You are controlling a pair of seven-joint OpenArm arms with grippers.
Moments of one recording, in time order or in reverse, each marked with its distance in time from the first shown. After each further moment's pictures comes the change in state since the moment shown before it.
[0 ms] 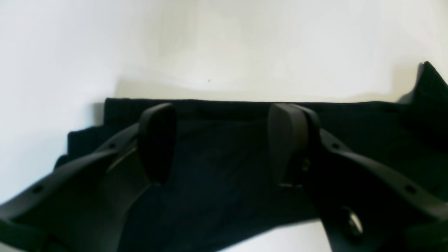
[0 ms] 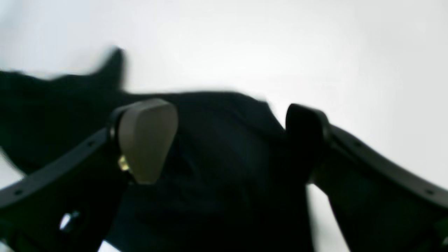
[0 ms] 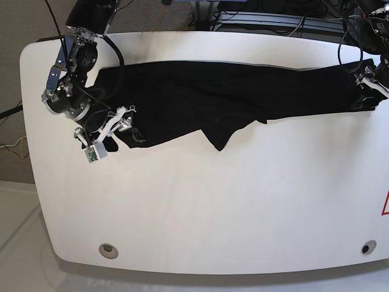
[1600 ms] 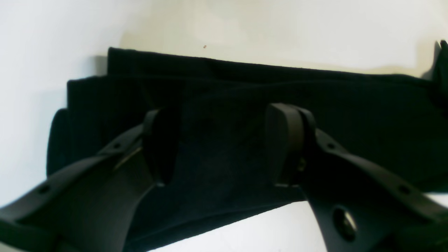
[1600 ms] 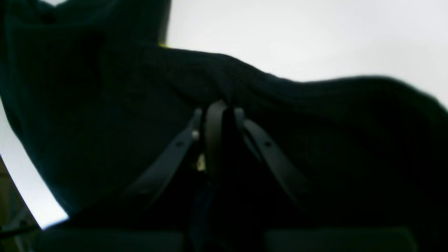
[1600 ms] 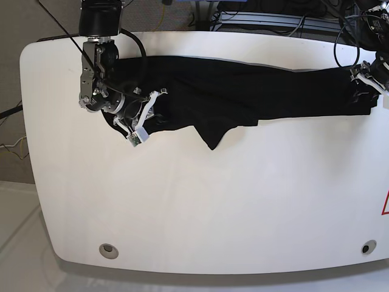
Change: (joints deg) left arm 0.4 0.8 1.6 -0.6 1.8 0.2 -0.1; right arm 0.5 0.5 -15.2 -17.7 -5.2 2.1 10.1
